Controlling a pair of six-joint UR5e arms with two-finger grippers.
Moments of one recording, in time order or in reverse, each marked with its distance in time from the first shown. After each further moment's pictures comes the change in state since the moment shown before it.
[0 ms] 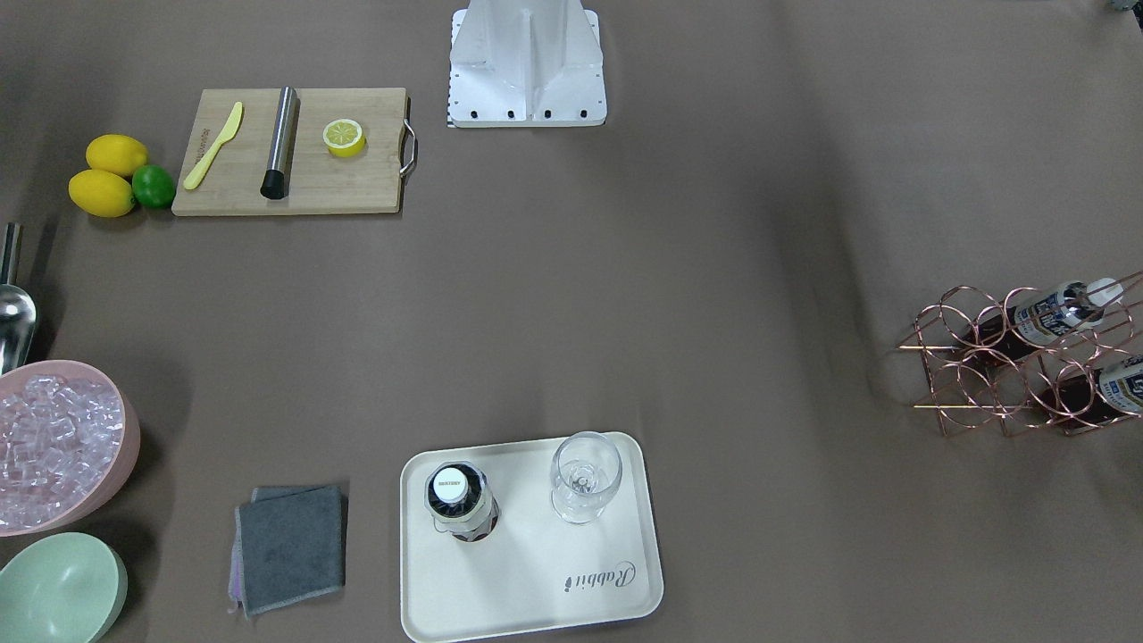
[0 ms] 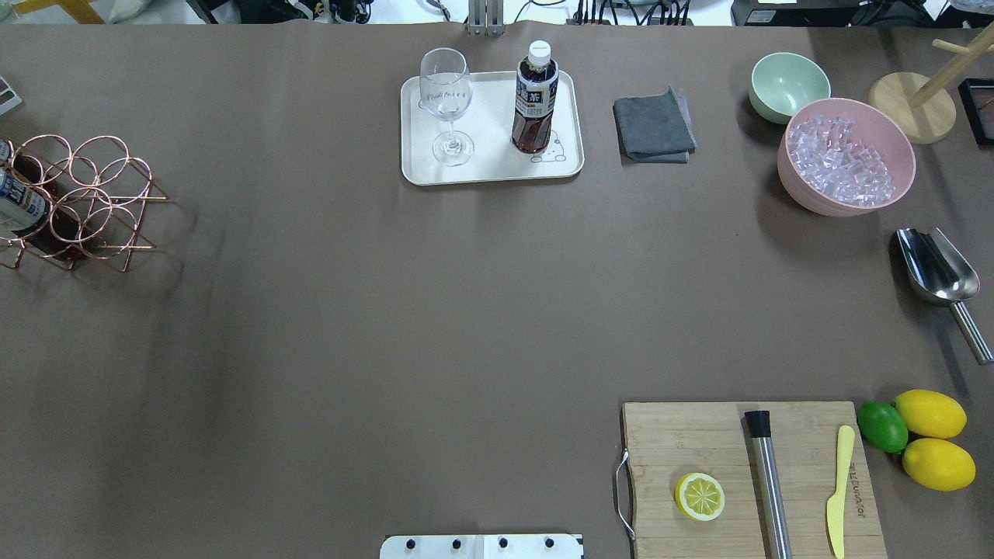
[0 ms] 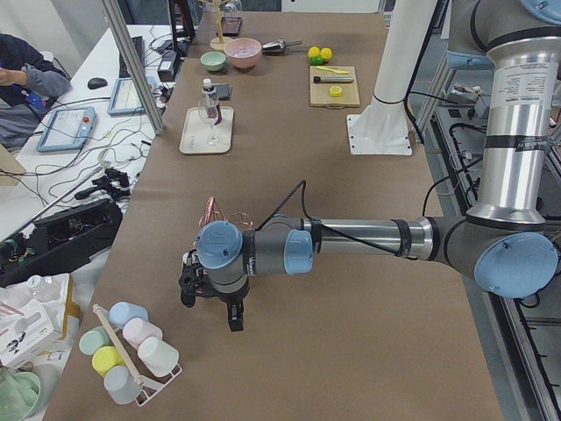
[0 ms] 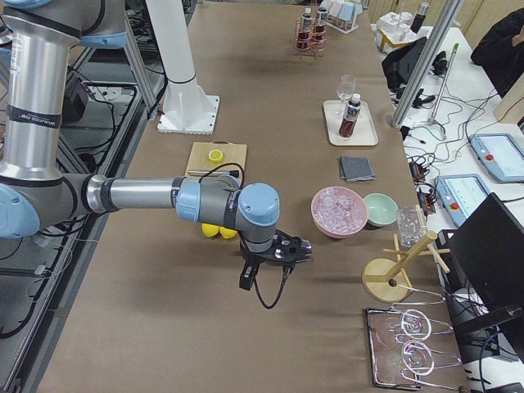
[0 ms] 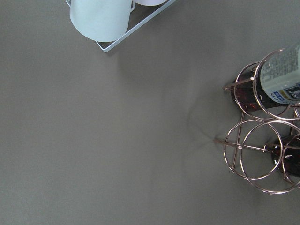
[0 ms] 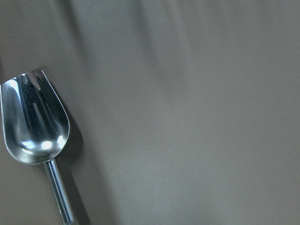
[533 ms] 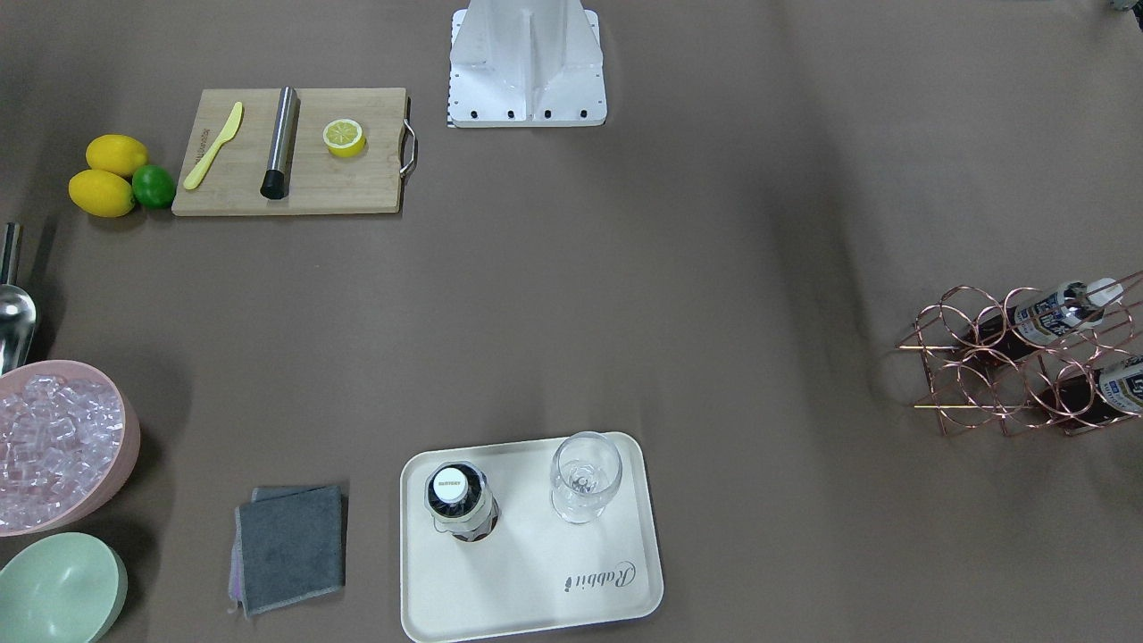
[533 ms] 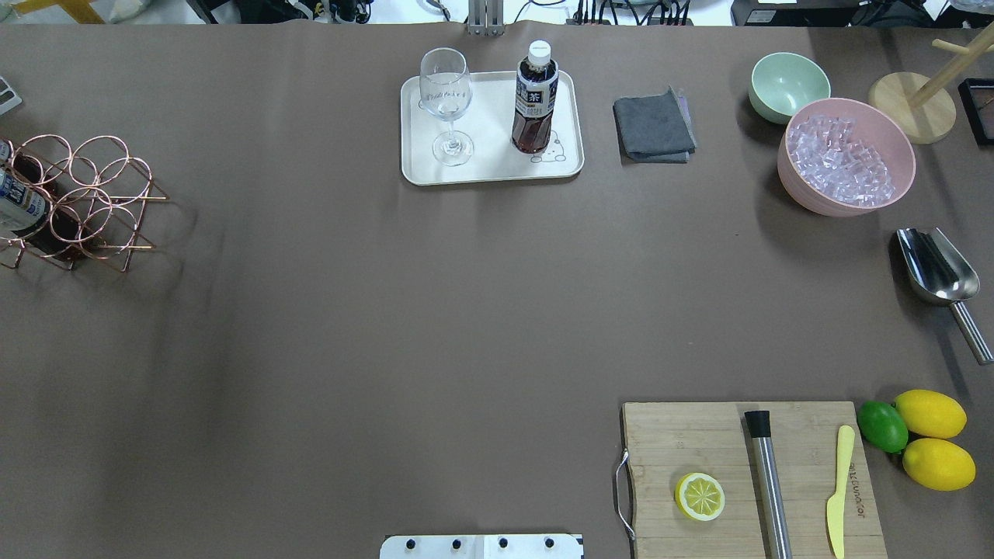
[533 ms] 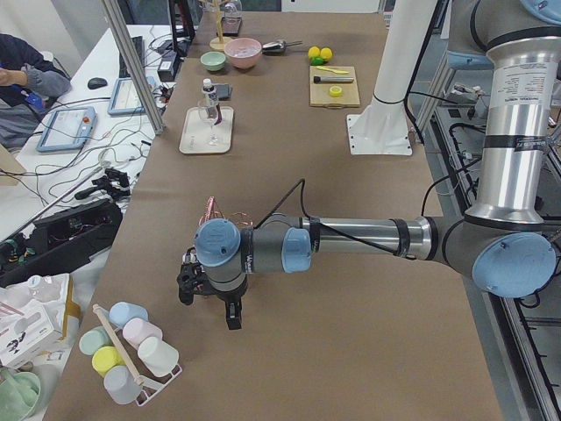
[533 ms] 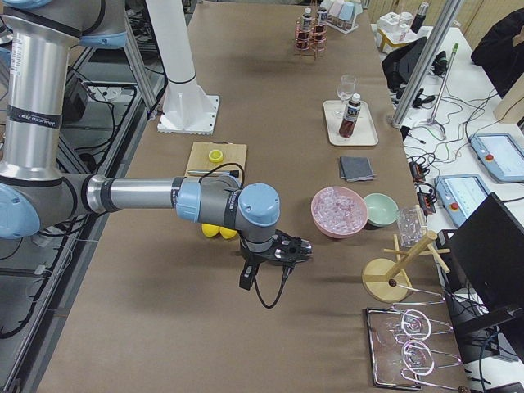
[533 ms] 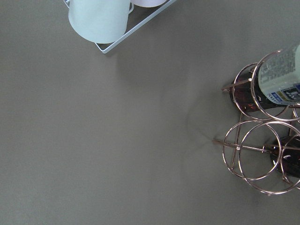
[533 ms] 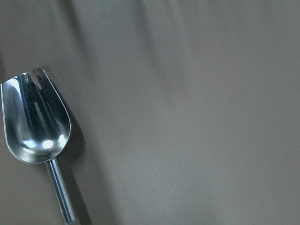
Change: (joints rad) left arm 0.001 -0.003 -0.002 0.001 0.000 -0.001; right arm -0.002 0.000 0.000 0.000 0.003 0.000
